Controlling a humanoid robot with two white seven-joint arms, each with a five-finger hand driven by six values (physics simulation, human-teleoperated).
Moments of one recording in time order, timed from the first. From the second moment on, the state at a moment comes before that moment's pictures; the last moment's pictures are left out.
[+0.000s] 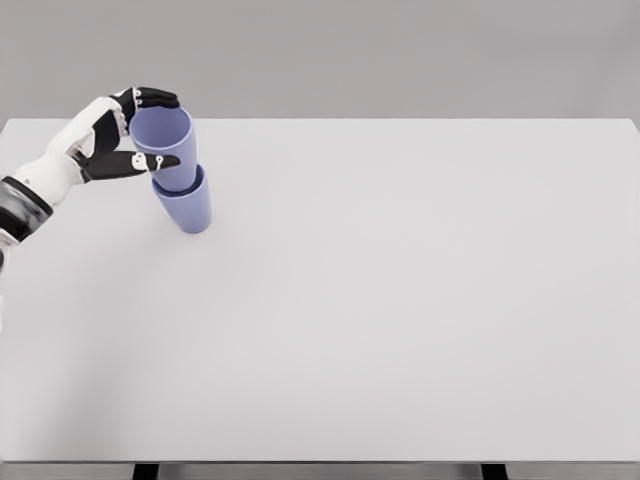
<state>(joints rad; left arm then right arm) -0.36 0.46 -0.06 -1.51 0.30 0.04 -0.52 0.04 0.00 0.15 0.04 -0.09 -0.07 -0.27</state>
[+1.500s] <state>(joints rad) -0.23 0.49 0.04 -1.65 0.30 0.03 -0.52 0.04 0.00 0.15 0.04 -0.09 -0.07 -0.27</state>
